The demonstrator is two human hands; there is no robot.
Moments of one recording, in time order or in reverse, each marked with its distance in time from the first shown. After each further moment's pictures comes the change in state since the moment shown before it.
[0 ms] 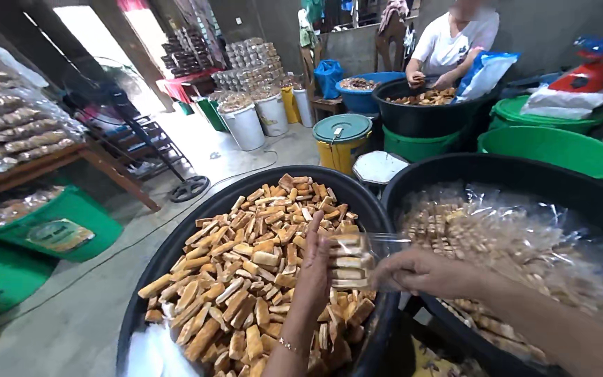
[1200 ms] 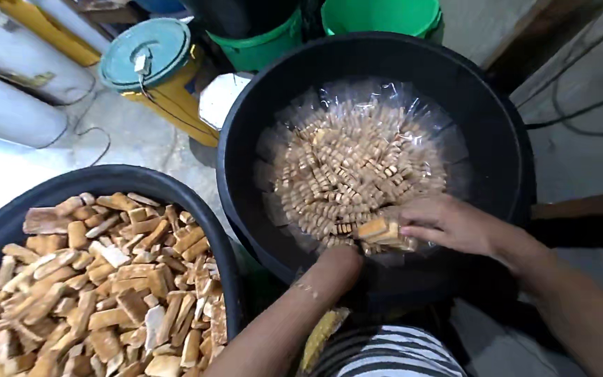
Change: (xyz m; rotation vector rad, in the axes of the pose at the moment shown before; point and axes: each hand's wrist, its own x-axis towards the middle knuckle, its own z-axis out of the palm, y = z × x) left_hand 0.028 -0.128 0.246 1.332 -1.678 -0.249; right_hand -0.243 0.142 -0.014 -0.316 0.605 0.249
